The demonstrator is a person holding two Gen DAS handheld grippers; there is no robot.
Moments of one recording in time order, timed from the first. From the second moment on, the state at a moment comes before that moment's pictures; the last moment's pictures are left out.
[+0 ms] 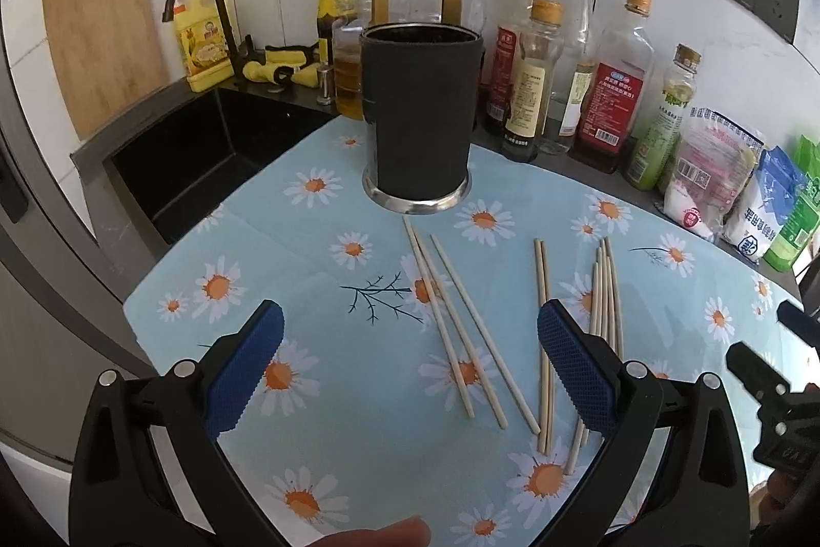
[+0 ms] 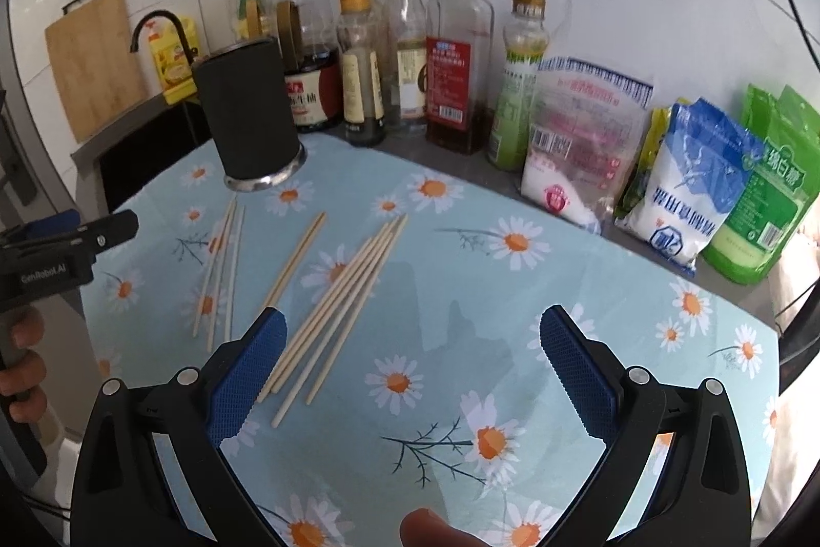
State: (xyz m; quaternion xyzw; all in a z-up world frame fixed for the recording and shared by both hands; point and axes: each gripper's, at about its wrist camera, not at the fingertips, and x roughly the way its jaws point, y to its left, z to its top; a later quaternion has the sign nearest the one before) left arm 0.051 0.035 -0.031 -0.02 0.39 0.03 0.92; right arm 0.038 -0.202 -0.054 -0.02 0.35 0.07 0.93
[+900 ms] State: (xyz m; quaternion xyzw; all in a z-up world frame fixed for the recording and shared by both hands) left arm 0.132 0.075 -0.113 -0.04 0.50 0.02 0.86; right arm 0.120 -0.172 -0.118 -0.04 0.45 0.00 0.89
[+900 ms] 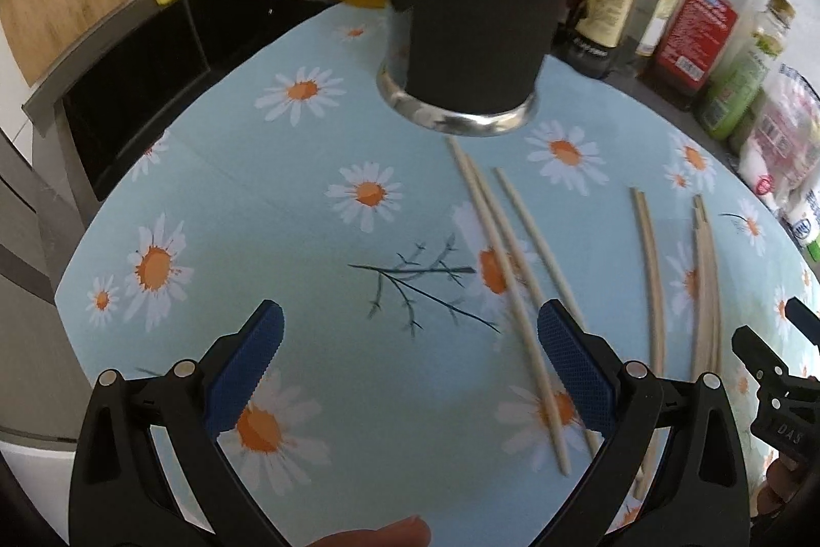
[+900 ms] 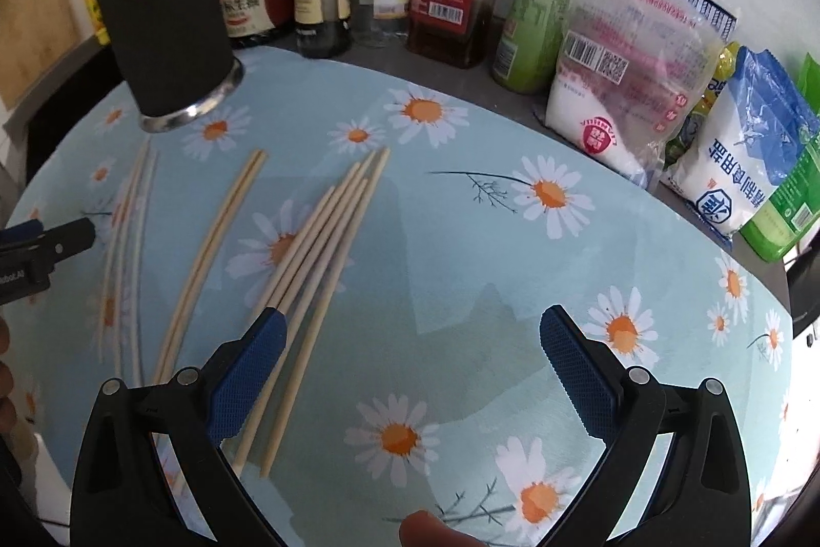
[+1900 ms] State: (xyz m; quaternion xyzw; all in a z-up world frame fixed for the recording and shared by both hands) left arm 0.139 0.074 -0.126 -0.01 0.51 0.03 0.86; right arm 0.156 -0.185 -0.143 0.04 0.51 -0.04 0.86
